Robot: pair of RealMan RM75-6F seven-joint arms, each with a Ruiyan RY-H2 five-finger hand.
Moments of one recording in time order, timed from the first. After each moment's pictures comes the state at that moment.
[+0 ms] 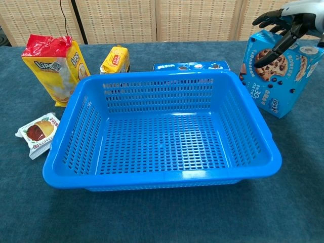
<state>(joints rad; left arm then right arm) -0.09 -0.95 -0.15 -1.92 1.21 1.45 0.09 0.82 -1.29 0.33 -1.67 -0.50 0.93 -0.22</state>
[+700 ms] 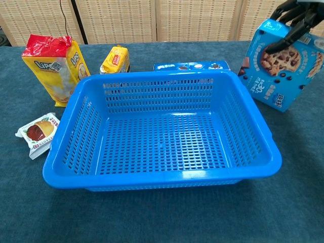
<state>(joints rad) -0.09 -0.94 -0.14 -1.92 1.22 1.44 0.05 0.78 -1.30 0.32 -1.66 -0.64 1.09 -0.23</state>
